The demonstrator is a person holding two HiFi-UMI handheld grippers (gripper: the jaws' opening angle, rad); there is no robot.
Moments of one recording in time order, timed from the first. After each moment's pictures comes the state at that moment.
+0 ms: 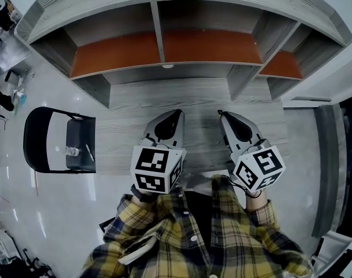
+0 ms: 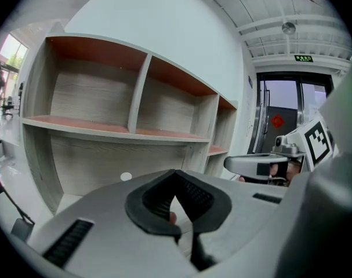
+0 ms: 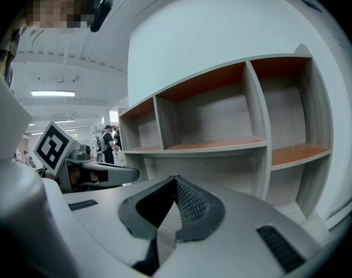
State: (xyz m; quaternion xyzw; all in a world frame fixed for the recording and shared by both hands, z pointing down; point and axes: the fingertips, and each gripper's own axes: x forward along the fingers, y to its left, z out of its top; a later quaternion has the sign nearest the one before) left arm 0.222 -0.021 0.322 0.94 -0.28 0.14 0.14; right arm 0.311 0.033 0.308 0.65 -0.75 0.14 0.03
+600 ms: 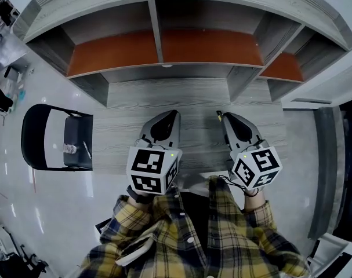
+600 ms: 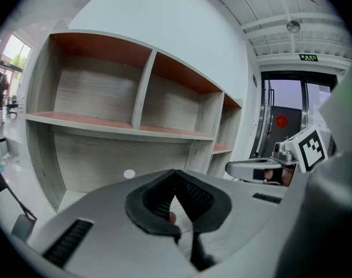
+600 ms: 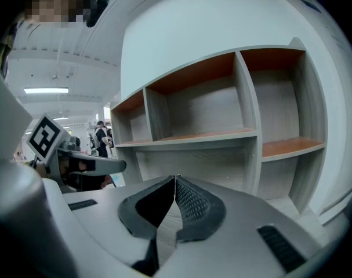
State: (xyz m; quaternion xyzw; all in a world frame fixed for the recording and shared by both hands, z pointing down) left arm 0.221 -0.028 0.329 0.93 -0.30 0.15 0.15; right arm 0.334 0.028 0.334 0.66 -0.73 0.16 0.05
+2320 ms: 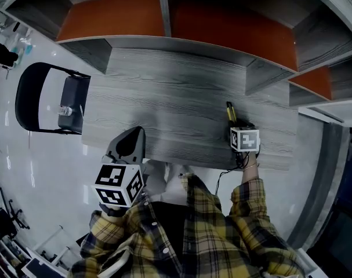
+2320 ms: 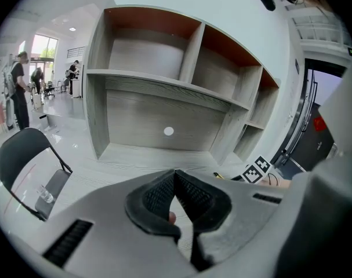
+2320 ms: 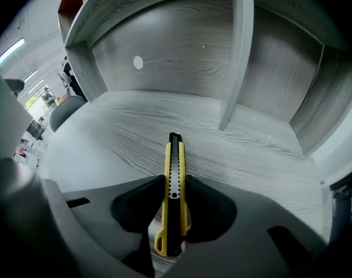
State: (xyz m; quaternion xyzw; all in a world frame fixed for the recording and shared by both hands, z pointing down) left arm 0.123 -0.006 0.427 0.84 -0.42 0.25 0.25; right arm 0.429 0.042 0.640 0.58 -0.62 0.39 0.35
